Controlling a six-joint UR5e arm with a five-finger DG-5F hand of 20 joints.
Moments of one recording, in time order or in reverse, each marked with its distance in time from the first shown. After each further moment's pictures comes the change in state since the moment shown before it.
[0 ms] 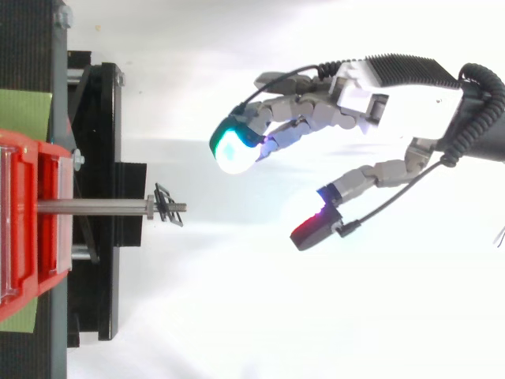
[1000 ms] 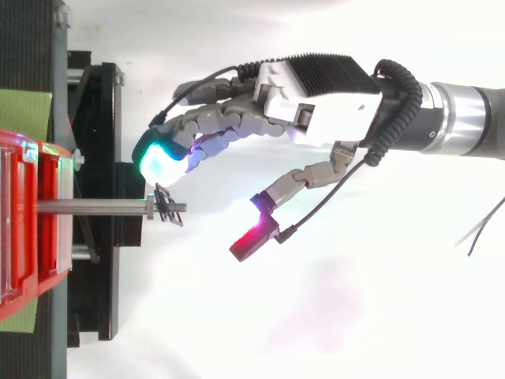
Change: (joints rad) arm -0.036 -0.199 0.206 0.205 -0.163 -0.065
